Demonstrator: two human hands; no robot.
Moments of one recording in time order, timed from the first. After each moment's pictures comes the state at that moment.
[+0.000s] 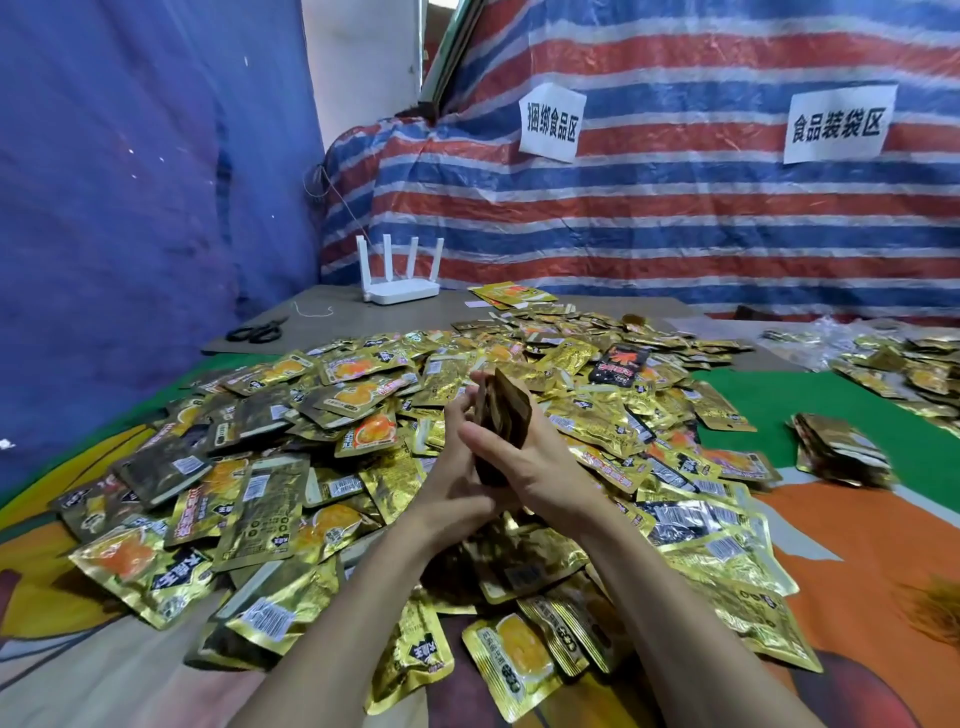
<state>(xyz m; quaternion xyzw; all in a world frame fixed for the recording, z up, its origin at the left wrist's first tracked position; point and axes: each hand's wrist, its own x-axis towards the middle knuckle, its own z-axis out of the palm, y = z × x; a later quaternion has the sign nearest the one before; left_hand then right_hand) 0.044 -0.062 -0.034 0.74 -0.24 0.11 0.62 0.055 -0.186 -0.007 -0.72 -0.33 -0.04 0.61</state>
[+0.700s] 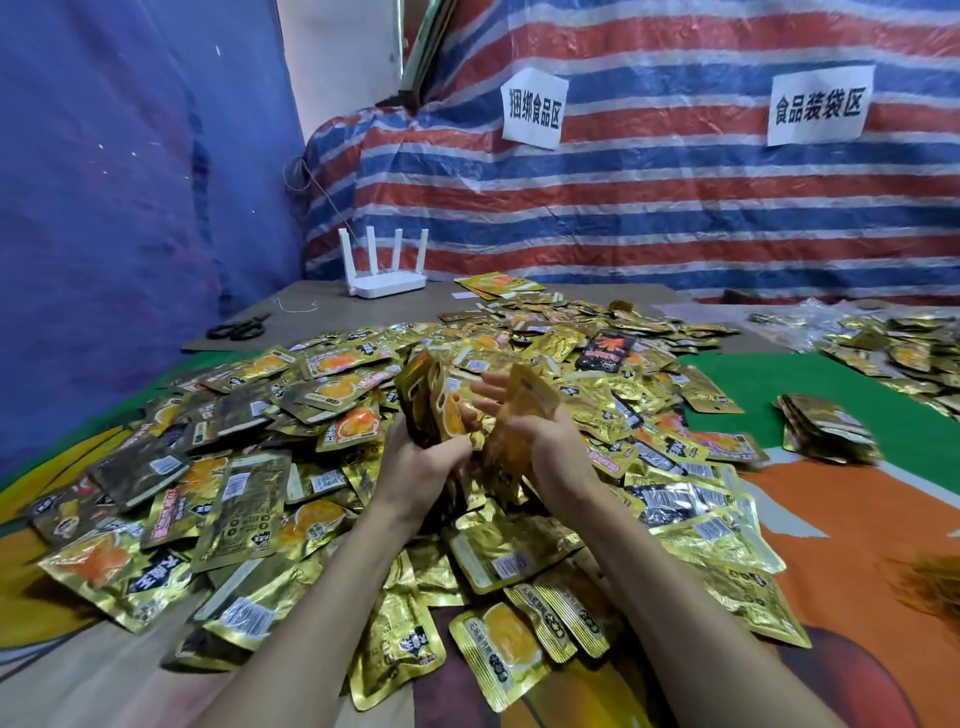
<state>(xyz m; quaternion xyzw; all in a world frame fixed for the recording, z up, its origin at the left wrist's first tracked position) 0.056 -0.056 -0.038 0.68 -0.12 0.18 0.70 0.058 -0.201 -0.007 -0.62 -0.19 -0.03 0.76</state>
